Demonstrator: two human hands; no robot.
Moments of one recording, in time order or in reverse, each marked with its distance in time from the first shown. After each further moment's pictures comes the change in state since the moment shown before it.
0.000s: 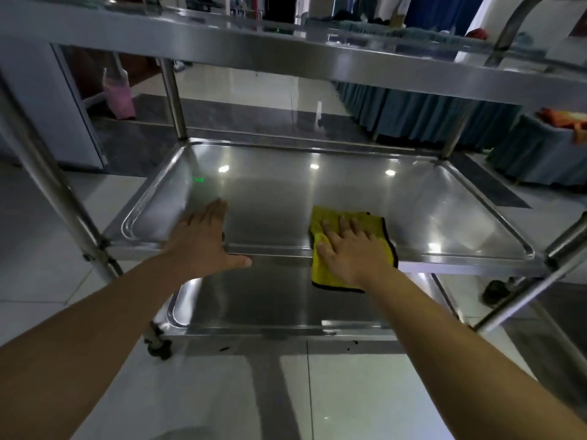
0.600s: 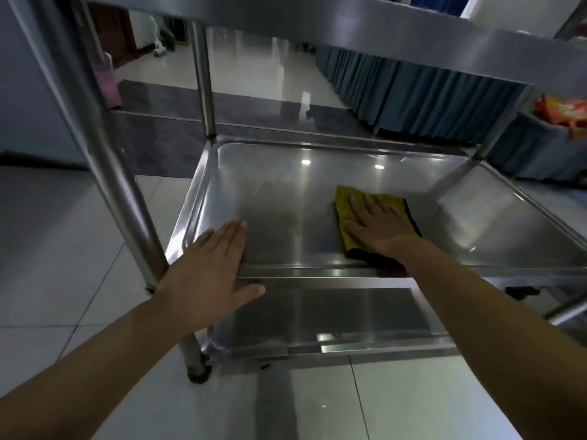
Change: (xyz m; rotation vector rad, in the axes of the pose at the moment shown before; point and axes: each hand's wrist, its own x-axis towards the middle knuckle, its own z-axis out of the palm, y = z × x) left_hand -0.016 -0.139 0.019 0.009 0.079 0.320; right_hand 0.109 -0.088 -0.010 -0.021 -0.071 0.089
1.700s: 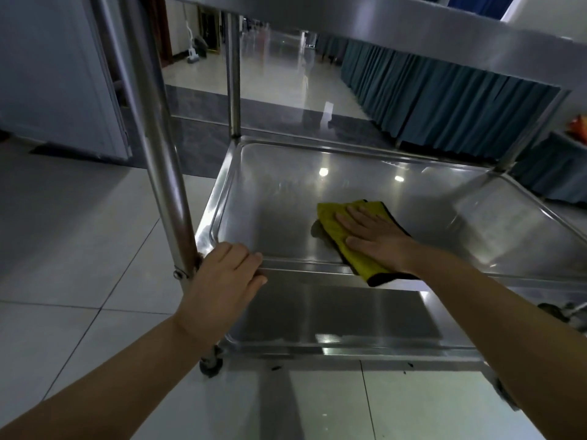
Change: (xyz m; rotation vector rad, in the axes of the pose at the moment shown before) left_hand -0.031 0.005 0.020 -0.107 0.528 -0.015; right_hand -0.012 -0.035 -0.002 -0.039 -0.087 -0.375
